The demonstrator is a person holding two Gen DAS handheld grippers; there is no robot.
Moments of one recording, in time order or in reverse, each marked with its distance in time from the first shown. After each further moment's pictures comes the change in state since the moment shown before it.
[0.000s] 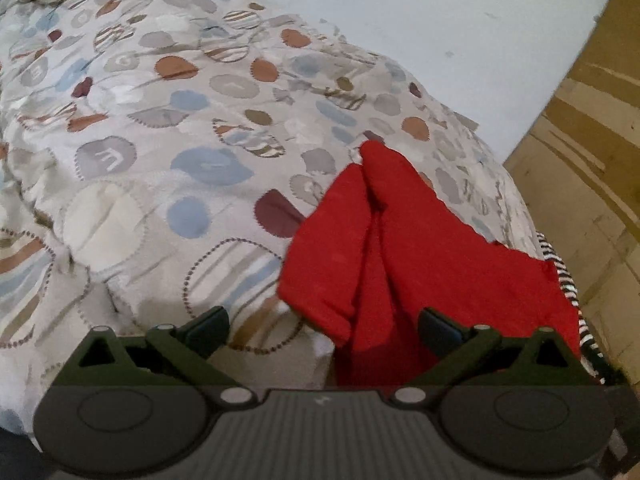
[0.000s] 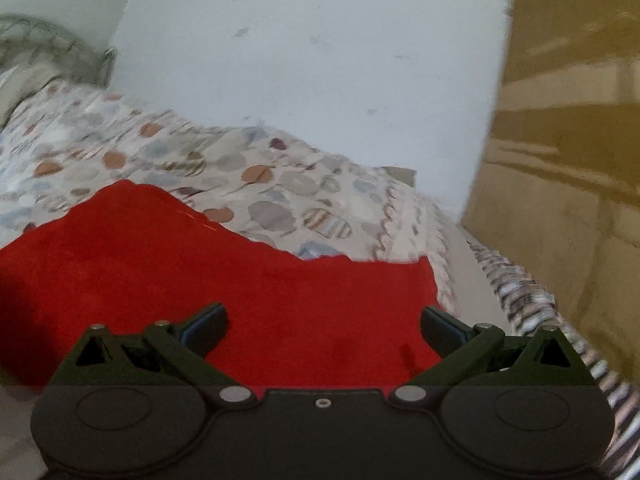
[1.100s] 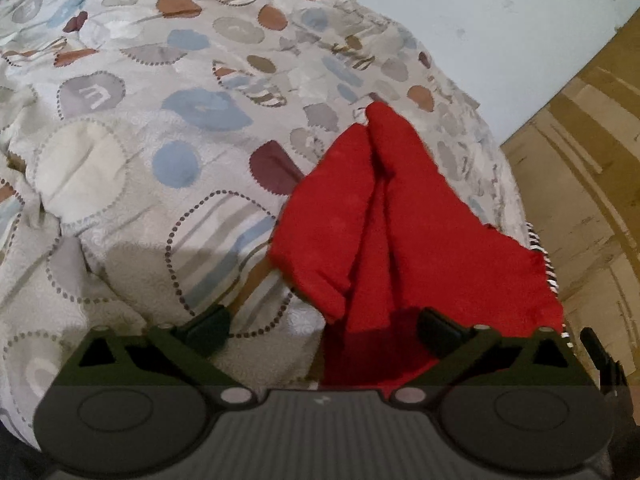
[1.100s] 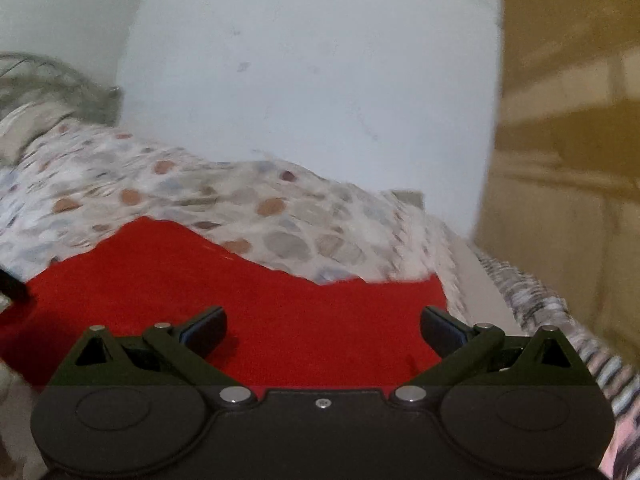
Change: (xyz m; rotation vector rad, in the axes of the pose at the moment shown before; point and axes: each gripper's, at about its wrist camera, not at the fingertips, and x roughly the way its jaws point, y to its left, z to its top) left arm 0.020 0.013 -0.001 -0.114 0.138 -0.058; right arm -0.023 0.012 0.009 -0.130 -0.110 0.079
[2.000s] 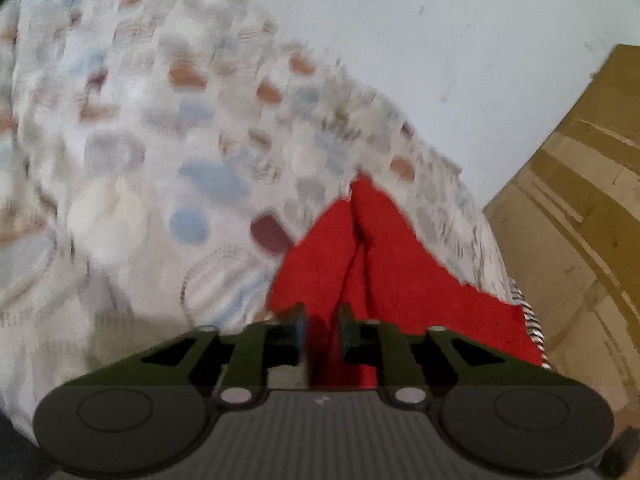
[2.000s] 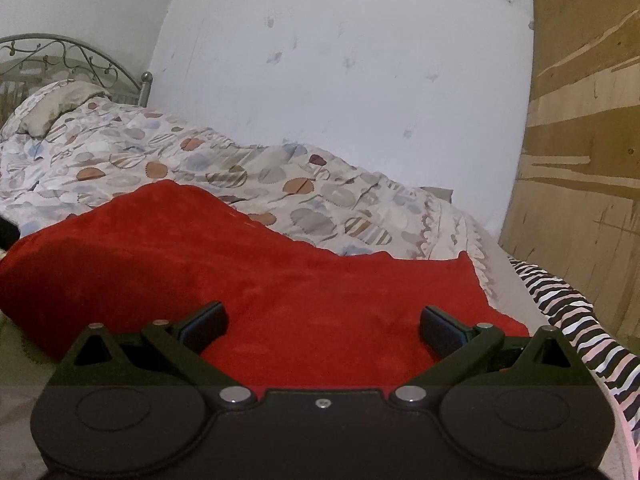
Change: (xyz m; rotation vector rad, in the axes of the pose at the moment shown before) left arm -0.039 -0.001 -0.009 0.029 -0.270 -0.035; right arm 0.009 -0.004 -0.030 0.039 -0.002 0.048
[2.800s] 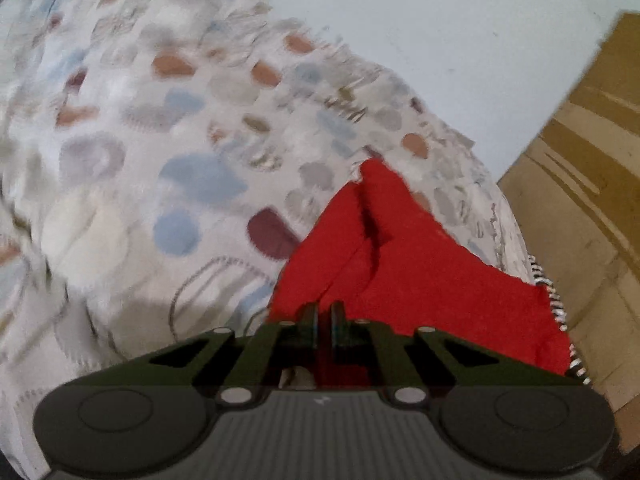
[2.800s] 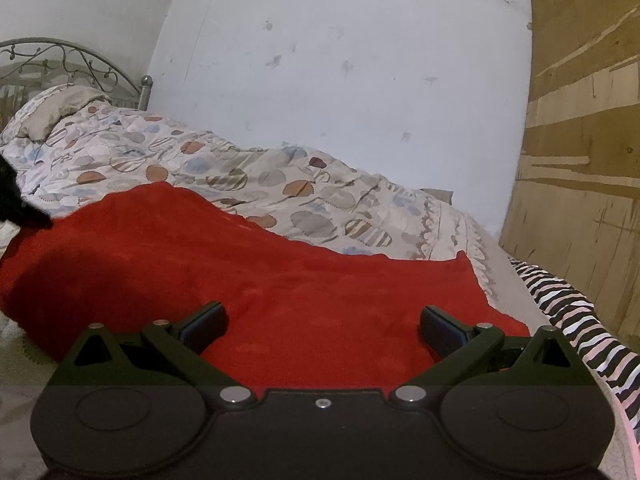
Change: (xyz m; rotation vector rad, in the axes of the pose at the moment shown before) left arm 0.036 0.003 0.011 -0.007 0.116 0.028; right arm 0.000 -0.003 0.000 0.006 -0.006 0.005
